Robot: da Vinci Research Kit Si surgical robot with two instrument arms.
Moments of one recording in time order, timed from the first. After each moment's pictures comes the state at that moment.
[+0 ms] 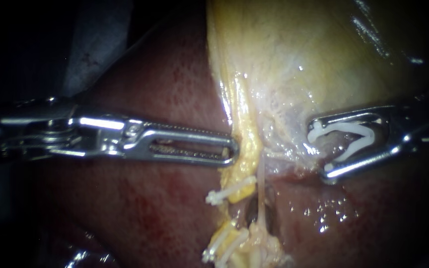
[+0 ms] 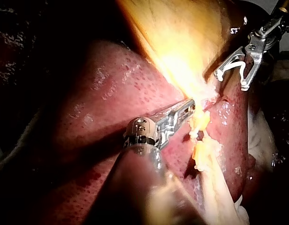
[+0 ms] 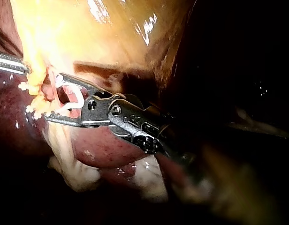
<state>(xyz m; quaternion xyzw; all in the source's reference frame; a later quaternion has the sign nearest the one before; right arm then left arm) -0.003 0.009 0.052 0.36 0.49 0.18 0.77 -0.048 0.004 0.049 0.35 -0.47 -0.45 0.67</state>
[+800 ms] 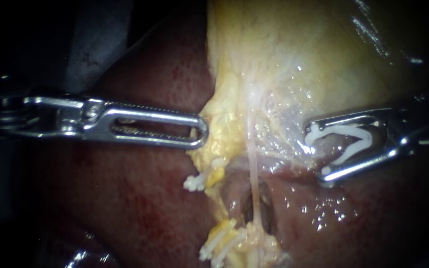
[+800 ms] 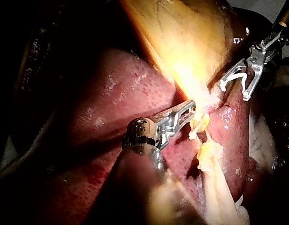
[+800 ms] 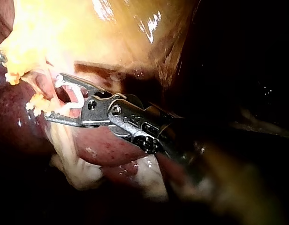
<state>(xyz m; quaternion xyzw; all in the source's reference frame) -0.002 0.008 0.053 0.36 0.49 0.18 0.77 -0.043 0.006 0.045 0.35 -0.47 -0.46 0.66</state>
